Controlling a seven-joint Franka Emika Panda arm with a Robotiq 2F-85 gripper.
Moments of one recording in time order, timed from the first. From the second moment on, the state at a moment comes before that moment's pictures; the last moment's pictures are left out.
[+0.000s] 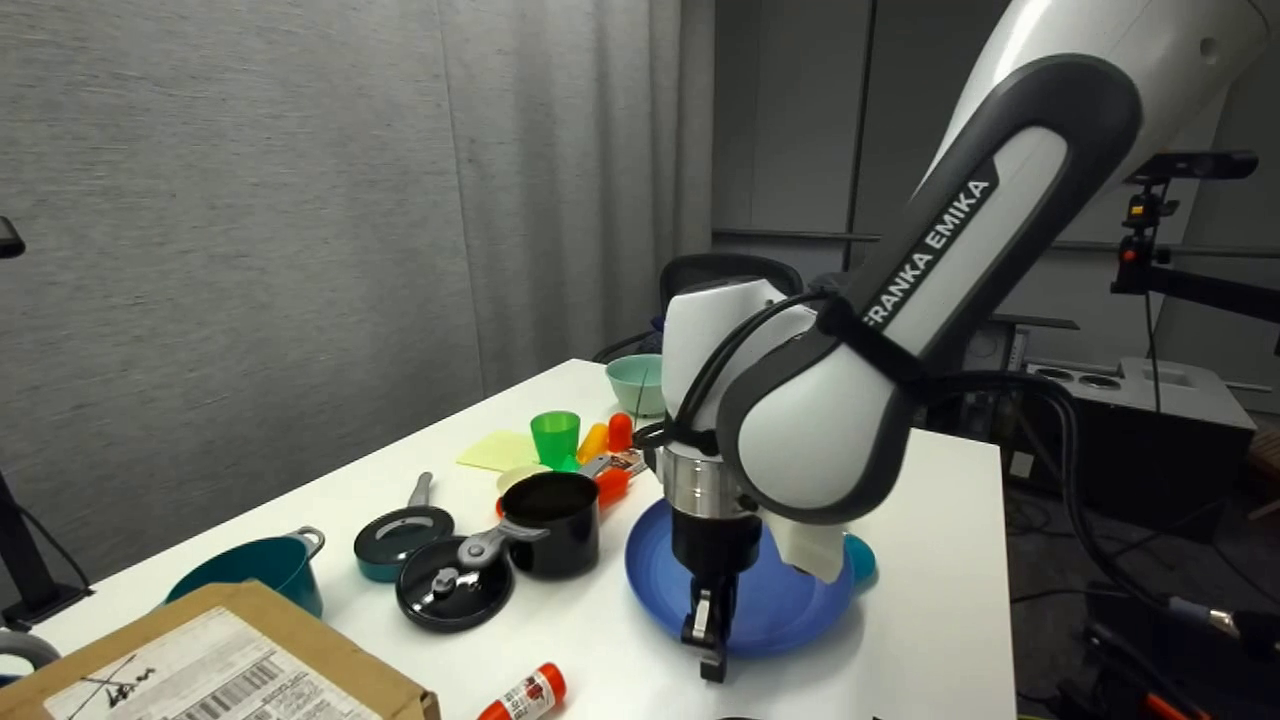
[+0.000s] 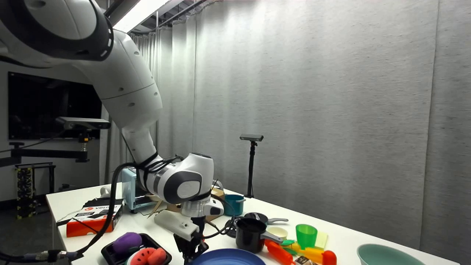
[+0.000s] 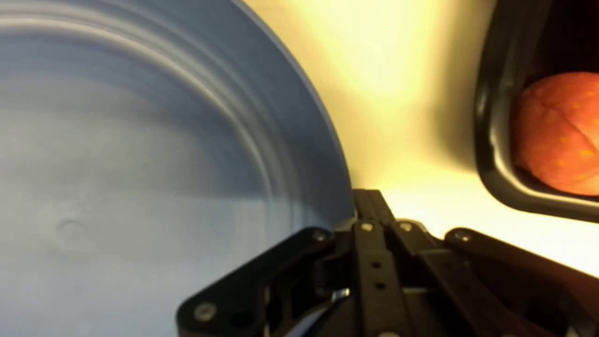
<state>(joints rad) 0.08 0.37 0.10 -2.25 0.08 2.59 -0.14</state>
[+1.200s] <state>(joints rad) 0.15 0.33 -0.09 -2.17 -0.17 2.69 0.31</state>
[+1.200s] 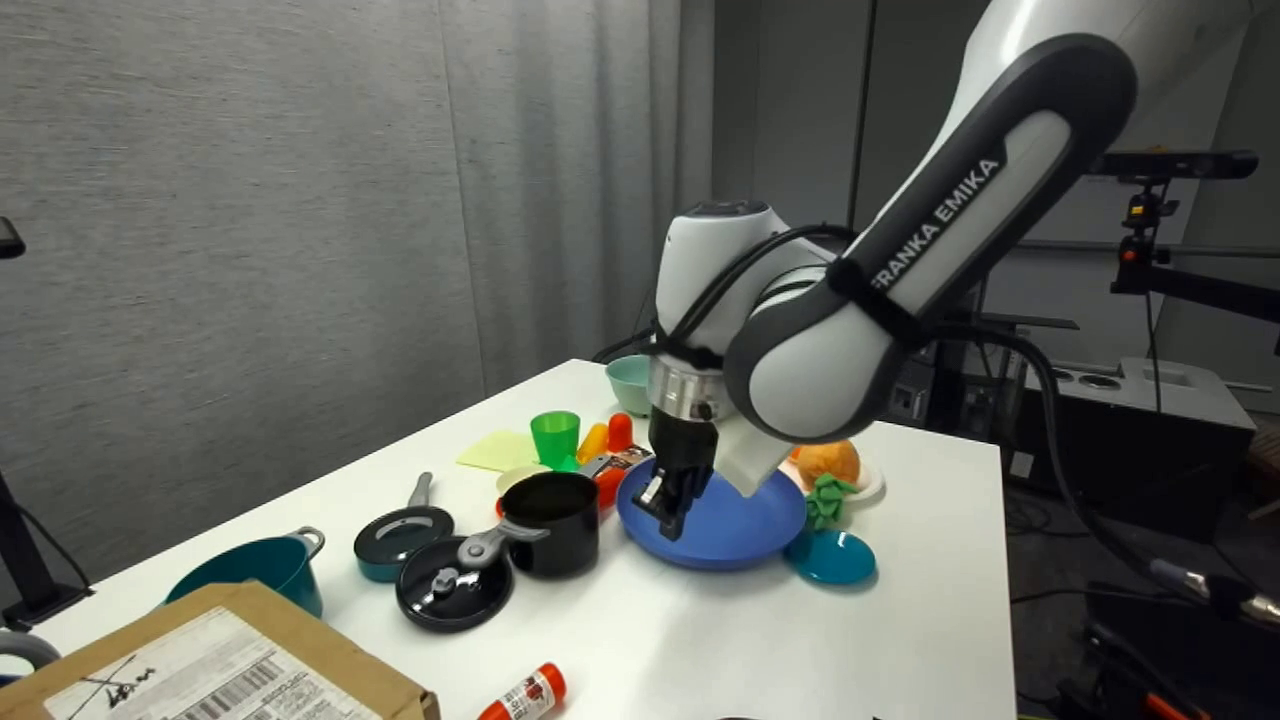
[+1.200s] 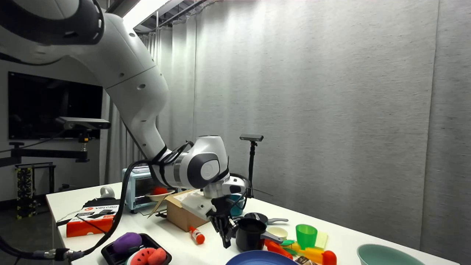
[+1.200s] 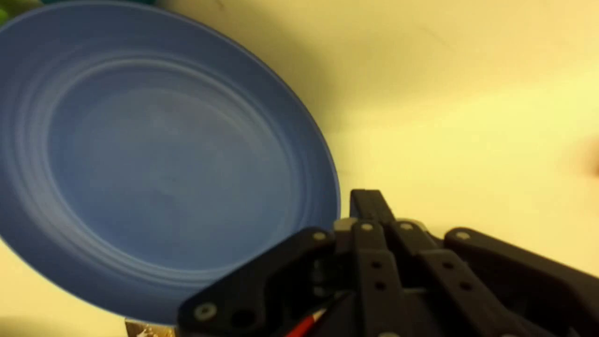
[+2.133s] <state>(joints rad) 0.24 0.40 -0.20 -2.01 -0.24 2.87 0.74</state>
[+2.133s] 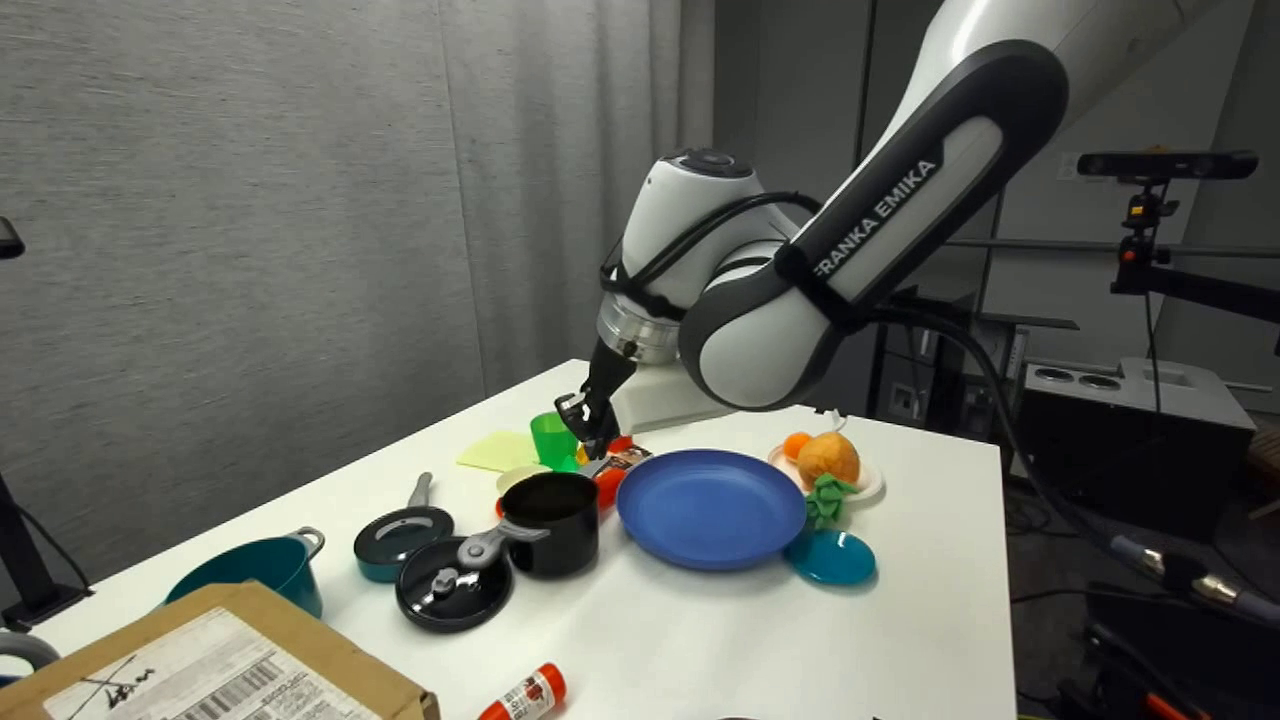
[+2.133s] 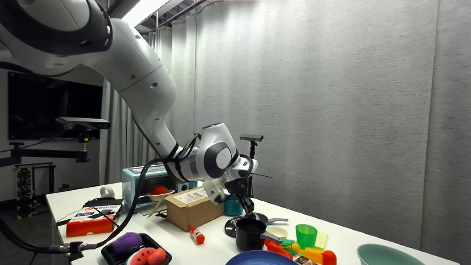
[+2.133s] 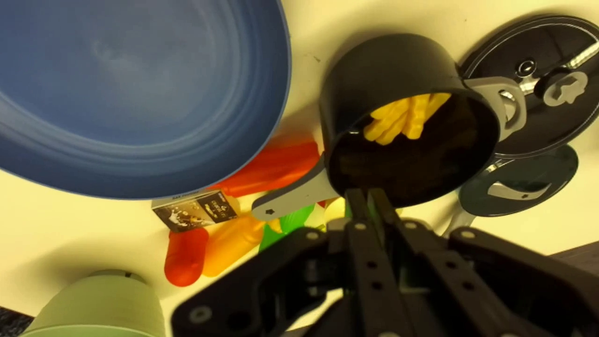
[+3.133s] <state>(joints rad) 0.22 0.20 -0.08 -2.19 -0.23 2.49 0.59</state>
